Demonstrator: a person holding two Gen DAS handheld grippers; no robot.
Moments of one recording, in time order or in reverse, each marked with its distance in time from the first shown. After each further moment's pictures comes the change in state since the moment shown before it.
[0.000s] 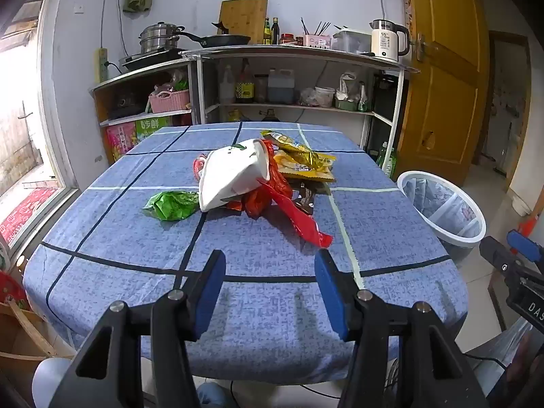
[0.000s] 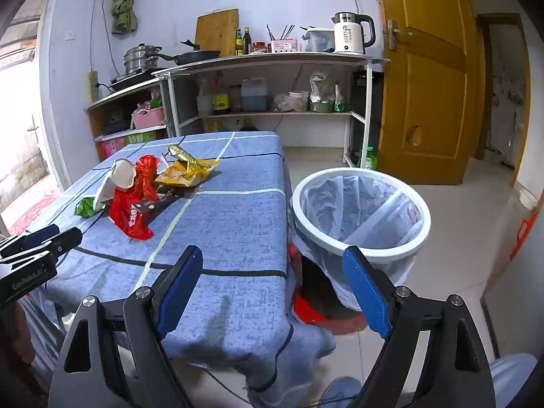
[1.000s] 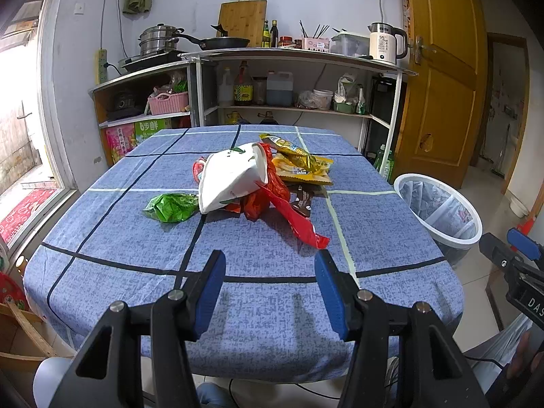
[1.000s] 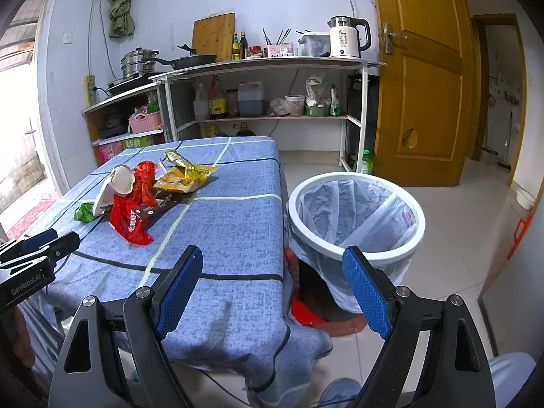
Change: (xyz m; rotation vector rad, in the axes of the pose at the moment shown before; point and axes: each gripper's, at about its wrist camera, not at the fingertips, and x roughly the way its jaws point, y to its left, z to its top) left arm -0.007 -0.001 0.002 0.010 -0.014 -0.001; right arm -0.007 -0.003 0.003 0.011 -0.023 -0.006
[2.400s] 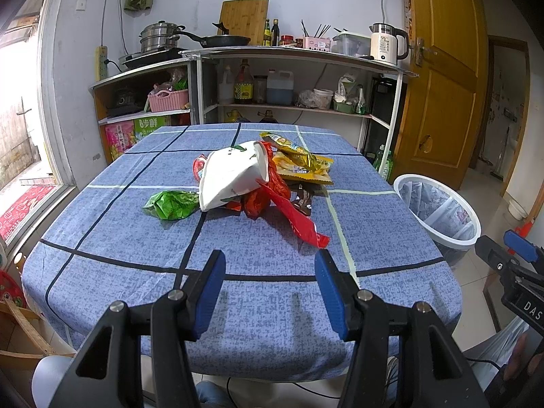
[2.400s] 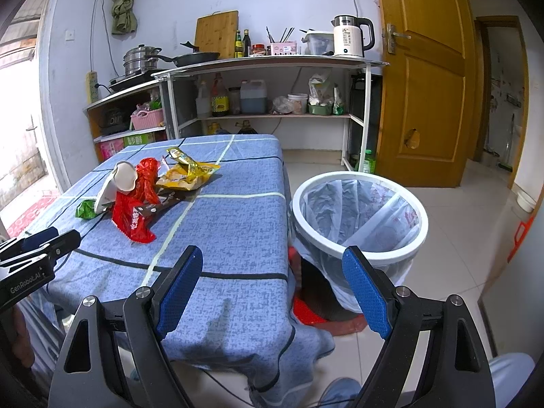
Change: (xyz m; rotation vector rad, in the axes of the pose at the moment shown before) left arm -0.002 0.000 0.001 -0.007 0.005 -0.005; right arm 0.000 0.009 -0.001 -0.010 0.003 -0.003
